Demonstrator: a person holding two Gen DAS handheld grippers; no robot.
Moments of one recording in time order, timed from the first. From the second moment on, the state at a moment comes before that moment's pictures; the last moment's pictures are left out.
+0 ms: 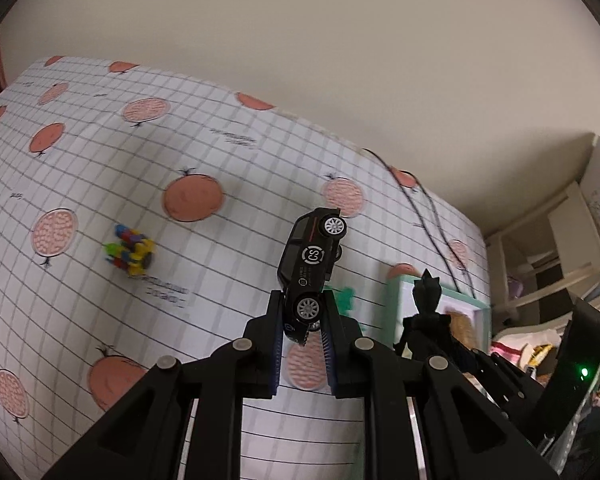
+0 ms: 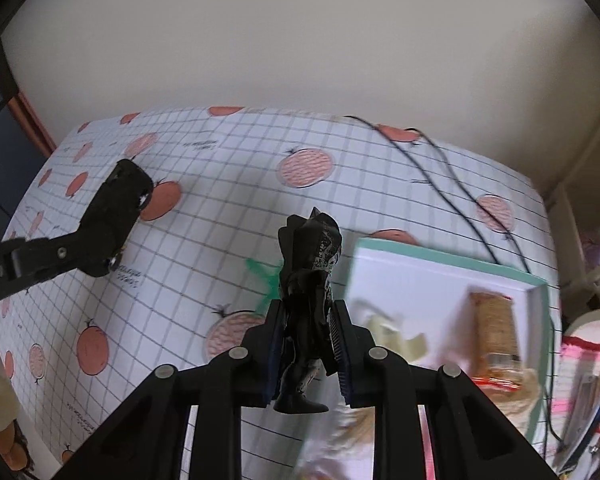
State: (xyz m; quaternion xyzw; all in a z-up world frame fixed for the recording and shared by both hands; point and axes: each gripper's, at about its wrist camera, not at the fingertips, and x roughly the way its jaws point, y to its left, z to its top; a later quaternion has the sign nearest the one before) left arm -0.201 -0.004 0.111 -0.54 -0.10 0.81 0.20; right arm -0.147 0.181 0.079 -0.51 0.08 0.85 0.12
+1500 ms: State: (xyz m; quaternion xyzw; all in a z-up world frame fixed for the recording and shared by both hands) left arm -0.094 0.179 0.059 -0.57 0.03 0.75 0.33; right arm -0.042 0.342 0.062 -0.52 0.11 0.79 0.30
